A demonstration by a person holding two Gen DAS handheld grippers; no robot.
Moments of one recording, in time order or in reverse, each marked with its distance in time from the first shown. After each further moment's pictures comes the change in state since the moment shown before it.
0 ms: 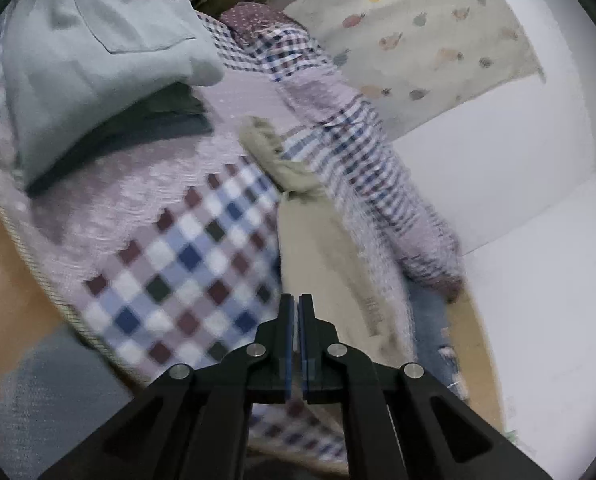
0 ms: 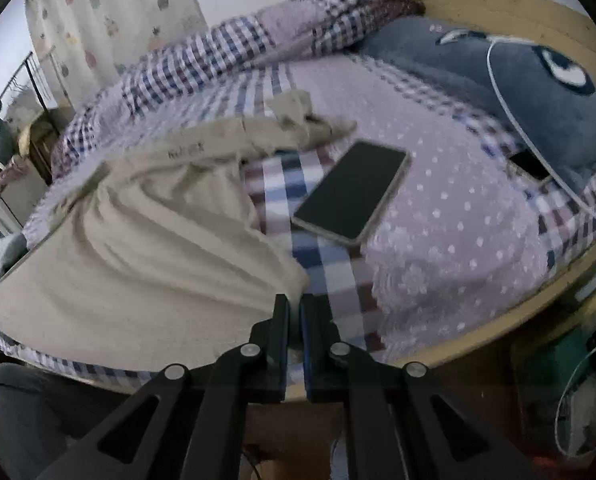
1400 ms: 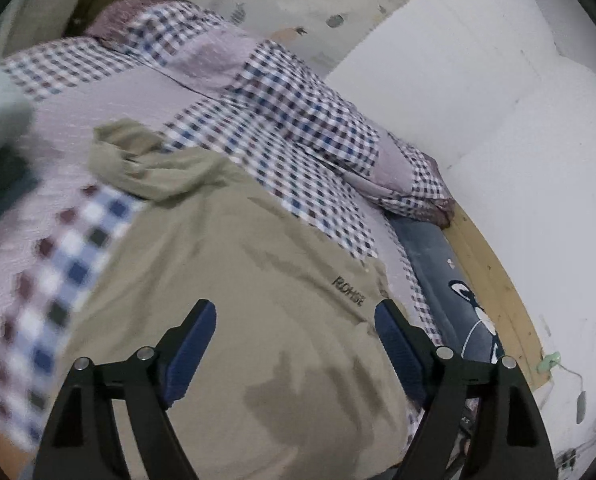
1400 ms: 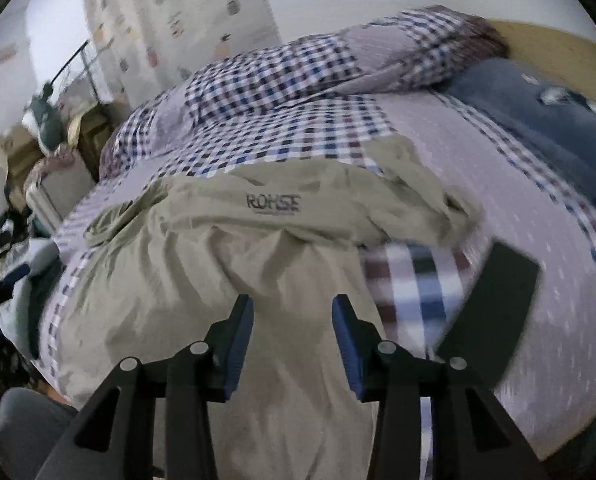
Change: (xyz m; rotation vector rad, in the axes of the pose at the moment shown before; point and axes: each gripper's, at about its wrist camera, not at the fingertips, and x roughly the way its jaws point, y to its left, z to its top) left arm 0.143 -0.153 0.009 0.333 0.158 -0.101; right arm 0.065 0.107 0.097 -0.178 -0.115 0.169
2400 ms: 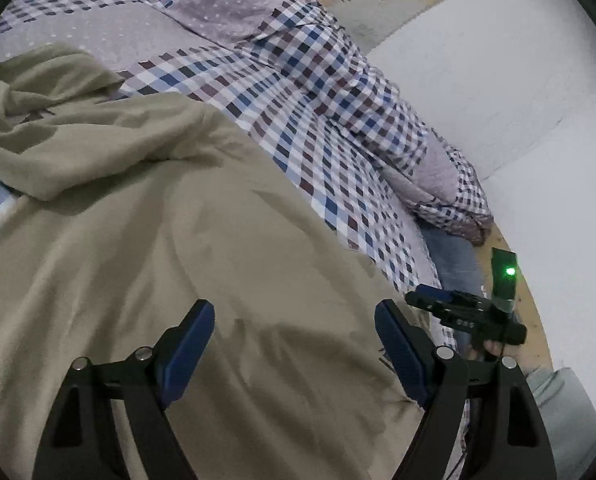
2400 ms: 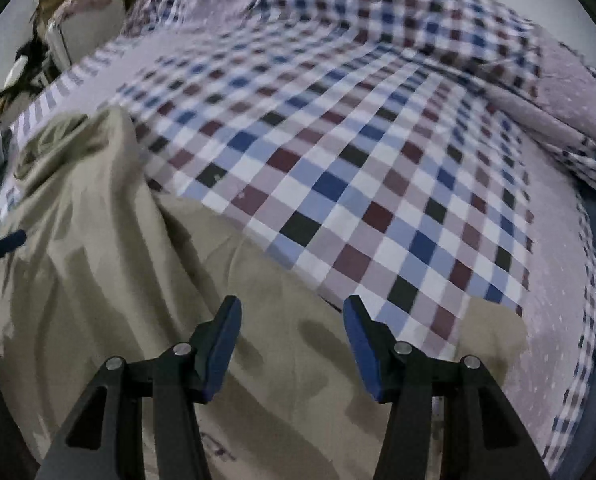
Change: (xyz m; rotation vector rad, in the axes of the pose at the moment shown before) left arm 0.192 0.043 0.045 -0.134 0.042 0.051; right arm 0.293 0.047 0.209 -0.525 0.425 0.068
